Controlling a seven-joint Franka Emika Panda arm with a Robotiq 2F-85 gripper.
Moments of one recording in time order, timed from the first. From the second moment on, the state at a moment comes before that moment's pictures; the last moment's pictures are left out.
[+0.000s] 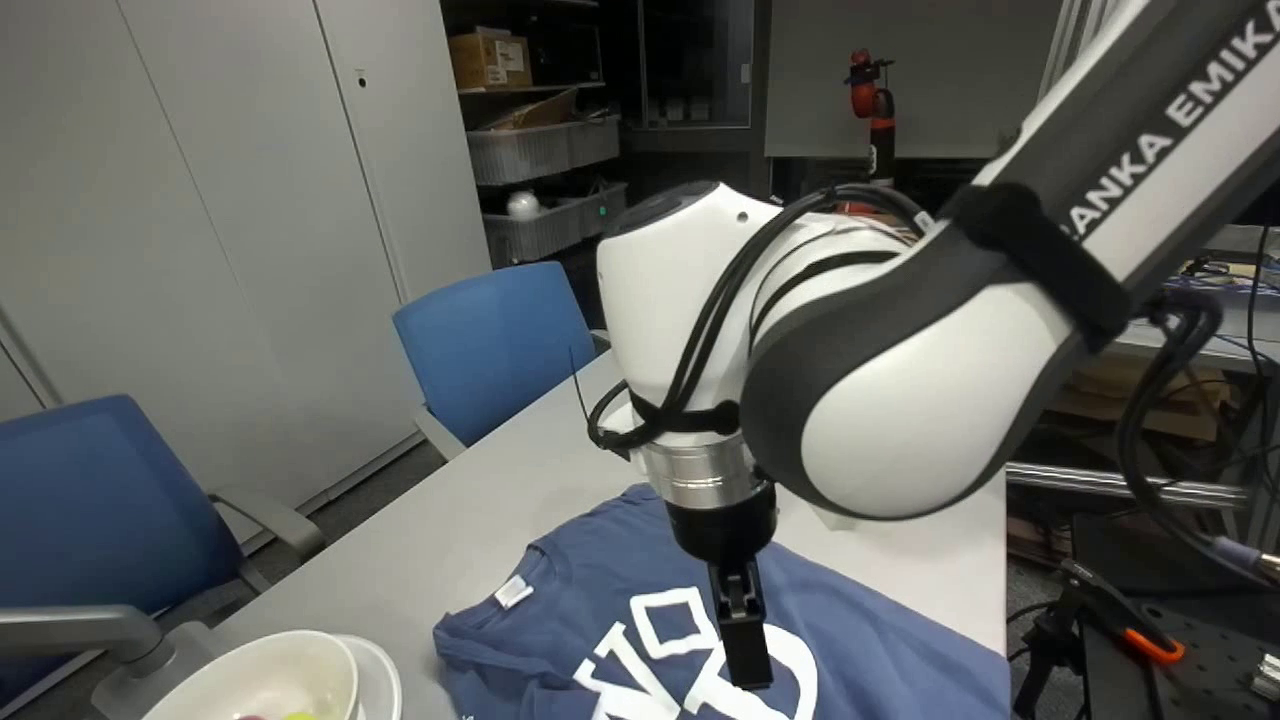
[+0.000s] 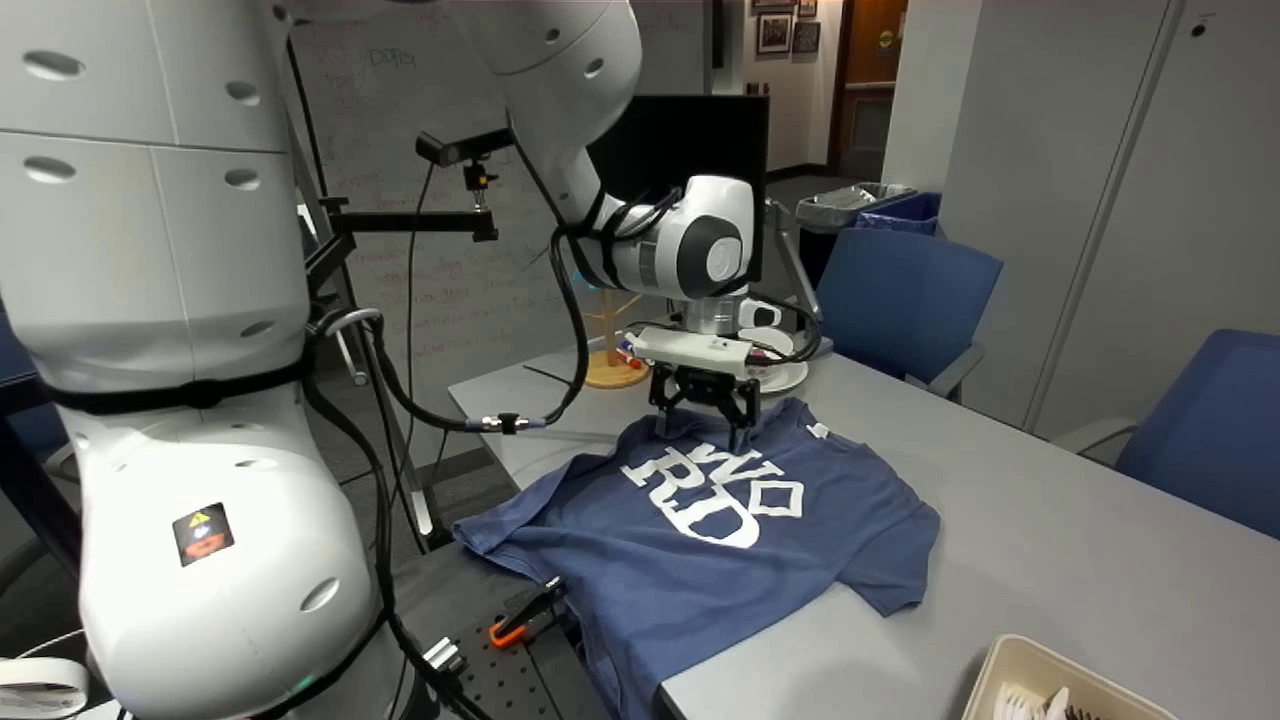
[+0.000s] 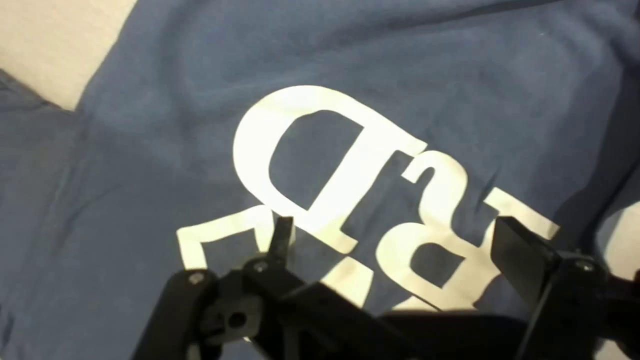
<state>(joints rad) 0.17 0.22 0.14 -2.29 -0.11 2.35 -0.15</state>
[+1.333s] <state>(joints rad) 0.17 0.59 -0.03 -2.16 -0.16 2.73 0.13</state>
